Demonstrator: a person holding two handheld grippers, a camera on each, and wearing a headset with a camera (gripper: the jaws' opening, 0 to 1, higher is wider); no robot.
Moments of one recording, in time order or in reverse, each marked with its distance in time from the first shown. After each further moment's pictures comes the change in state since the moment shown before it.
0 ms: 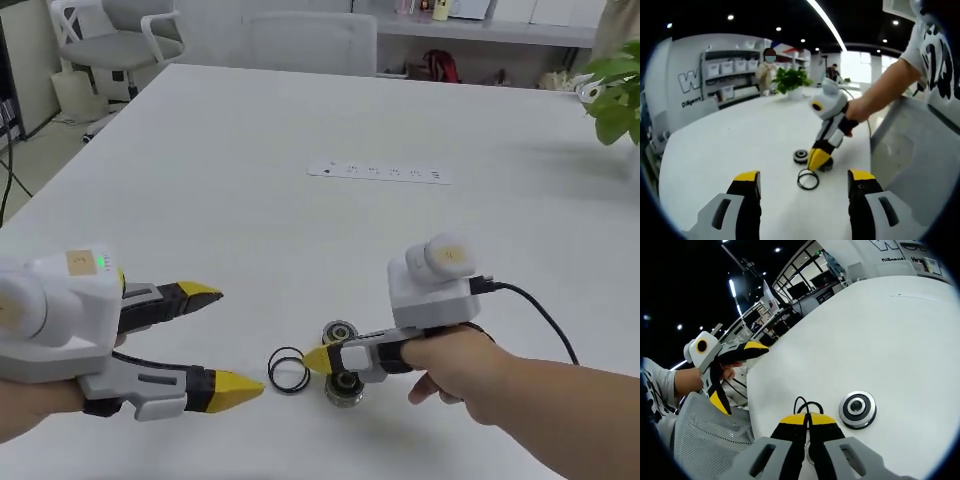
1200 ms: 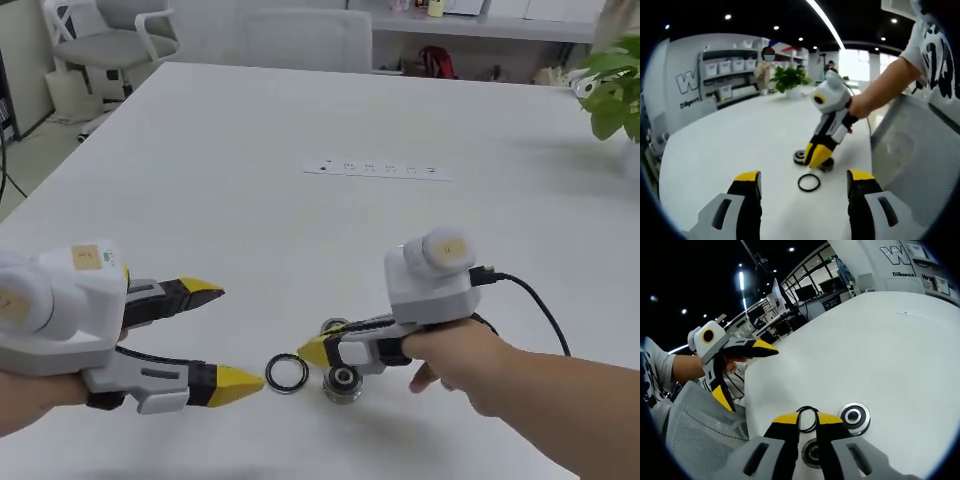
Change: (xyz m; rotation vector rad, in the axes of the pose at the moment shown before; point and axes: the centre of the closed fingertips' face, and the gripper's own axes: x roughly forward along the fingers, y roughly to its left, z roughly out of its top) left arm 0.006 0.001 0.003 0.014 0.013 -0.014; right arm -0.009 0.003 0.011 -0.133 -0.032 -0.022
